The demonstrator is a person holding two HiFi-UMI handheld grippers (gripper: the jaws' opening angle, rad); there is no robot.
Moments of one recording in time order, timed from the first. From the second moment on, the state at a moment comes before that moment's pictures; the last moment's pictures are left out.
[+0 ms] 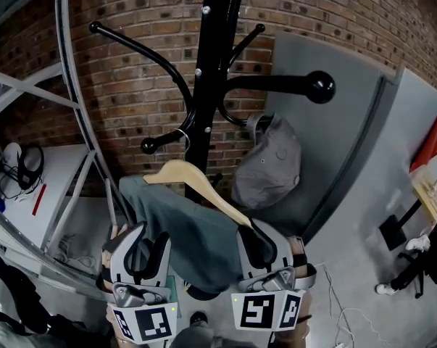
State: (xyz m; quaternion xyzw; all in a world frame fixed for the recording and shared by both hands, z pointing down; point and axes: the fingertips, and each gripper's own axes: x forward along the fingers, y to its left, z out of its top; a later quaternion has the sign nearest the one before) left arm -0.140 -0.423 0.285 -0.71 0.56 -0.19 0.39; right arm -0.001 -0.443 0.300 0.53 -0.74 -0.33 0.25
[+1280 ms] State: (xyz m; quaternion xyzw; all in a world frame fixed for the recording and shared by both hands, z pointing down) left arm -0.141 -0.316 0.280 -0.66 0.61 -0.18 0.39; right arm 0.022 -0.347 0.294 0.53 -0.76 -0.32 0.19
